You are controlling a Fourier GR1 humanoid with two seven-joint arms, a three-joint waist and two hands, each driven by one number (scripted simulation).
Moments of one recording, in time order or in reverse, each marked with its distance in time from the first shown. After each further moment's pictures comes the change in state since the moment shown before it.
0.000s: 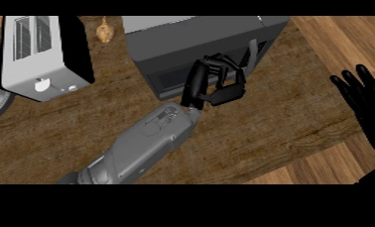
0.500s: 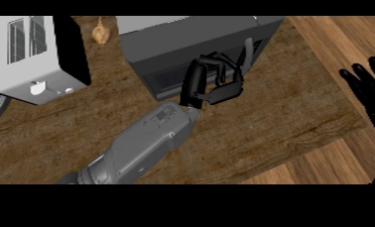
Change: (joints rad) left arm 0.001 0.000 0.004 0.017 0.083 -0.005 -0.101; right arm -0.031 -0.040 -0.014 -0.034 -0.066 0.009 0.047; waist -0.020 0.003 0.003
